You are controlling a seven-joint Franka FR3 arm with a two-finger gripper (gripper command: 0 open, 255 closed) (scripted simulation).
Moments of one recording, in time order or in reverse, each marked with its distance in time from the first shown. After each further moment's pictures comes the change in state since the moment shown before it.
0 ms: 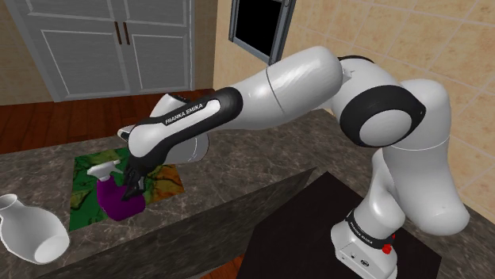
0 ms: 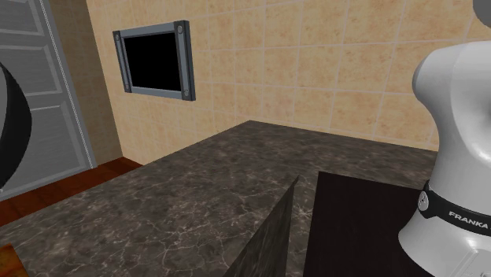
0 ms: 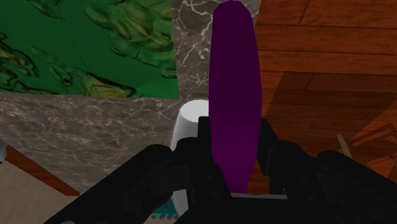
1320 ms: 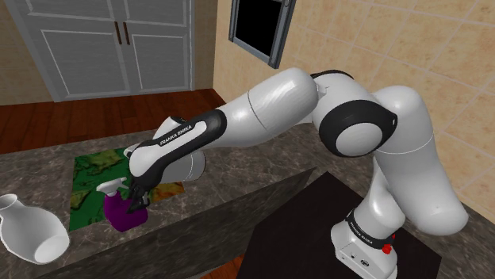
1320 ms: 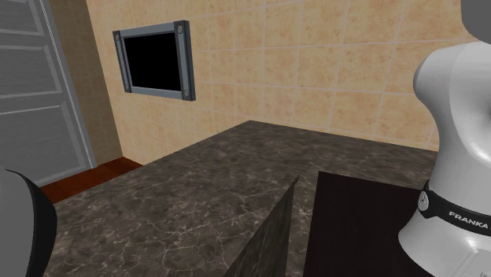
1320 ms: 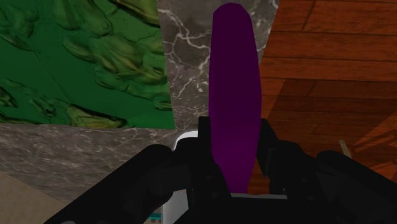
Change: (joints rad) arm -0.042 0.125 0.066 0.036 0.080 0.086 -0.106
